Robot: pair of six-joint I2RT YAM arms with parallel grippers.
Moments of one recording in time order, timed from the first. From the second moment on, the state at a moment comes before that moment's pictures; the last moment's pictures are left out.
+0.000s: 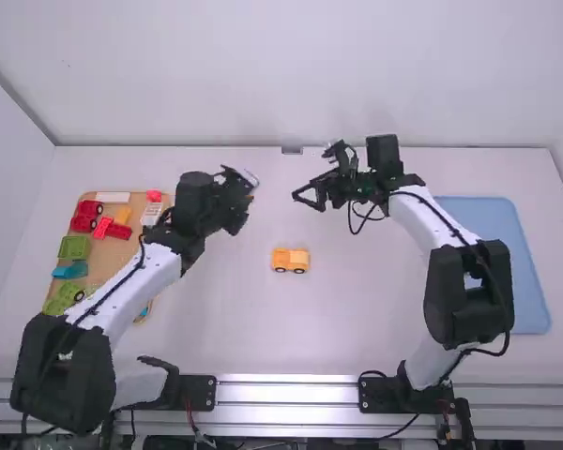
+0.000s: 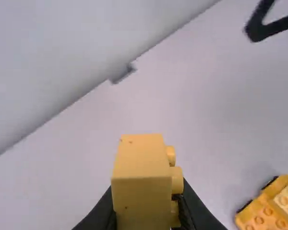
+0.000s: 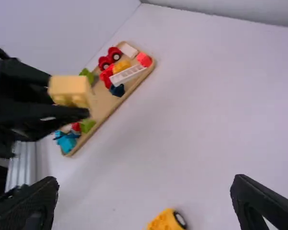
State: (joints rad) left arm -0.26 1.38 0.85 0.01 0.21 0.39; right arm 0.20 1.80 1.28 -0.31 -1.01 -0.09
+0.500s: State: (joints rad) left arm -0.44 1.53 0.85 0.23 0.22 0.48; right arm 0.22 1.80 1.27 -0.32 -1.03 -0.15
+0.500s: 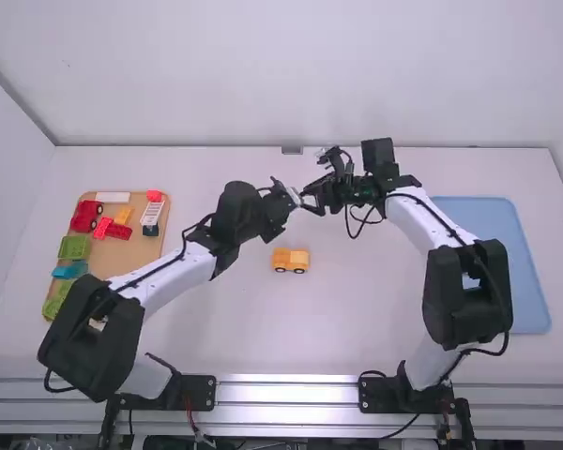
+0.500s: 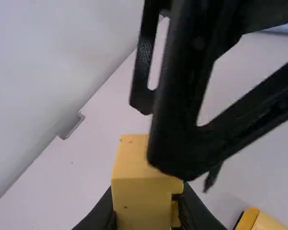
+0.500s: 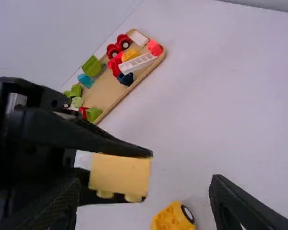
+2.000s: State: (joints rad) left arm -0.44 1.56 0.83 0.43 0.20 0.11; right arm 0.28 1.79 1.25 -0.13 -0.96 -0.09
